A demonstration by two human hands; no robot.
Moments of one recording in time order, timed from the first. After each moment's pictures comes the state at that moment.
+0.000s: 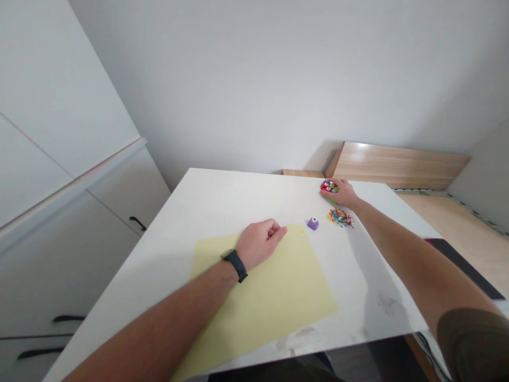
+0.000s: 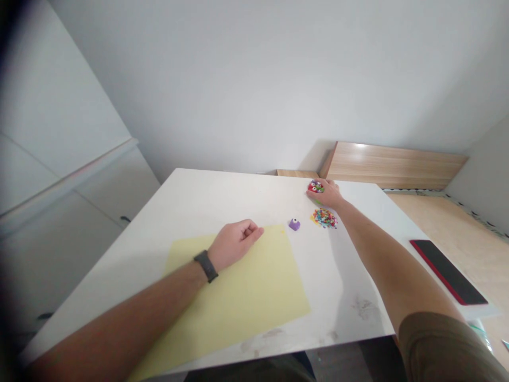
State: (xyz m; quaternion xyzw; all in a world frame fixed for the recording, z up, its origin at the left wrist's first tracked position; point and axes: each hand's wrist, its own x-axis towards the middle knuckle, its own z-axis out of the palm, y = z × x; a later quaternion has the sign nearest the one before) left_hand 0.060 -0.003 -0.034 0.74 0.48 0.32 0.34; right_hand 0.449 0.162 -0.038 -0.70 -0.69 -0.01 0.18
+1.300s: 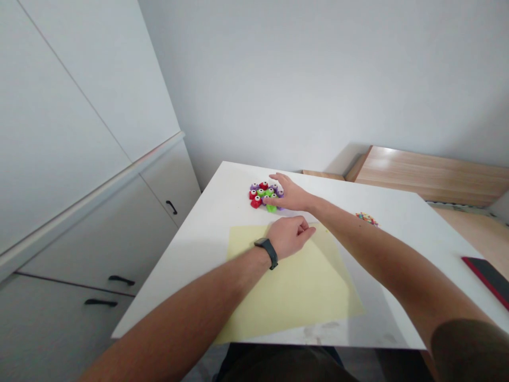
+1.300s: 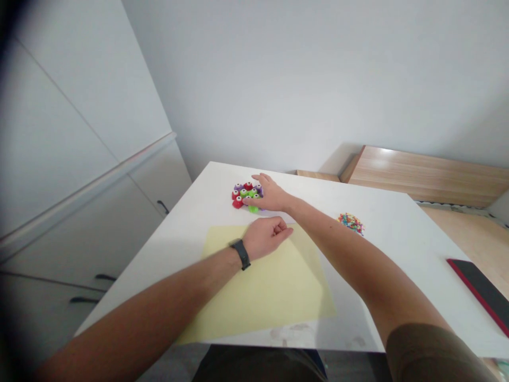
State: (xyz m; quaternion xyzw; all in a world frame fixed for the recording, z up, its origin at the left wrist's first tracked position) left_hand 0.057 -0.007 -0.030 0.76 0.47 0.32 0.31; right_hand 0.153 0.115 0.006 -0.41 -0.87 0.19 0.19
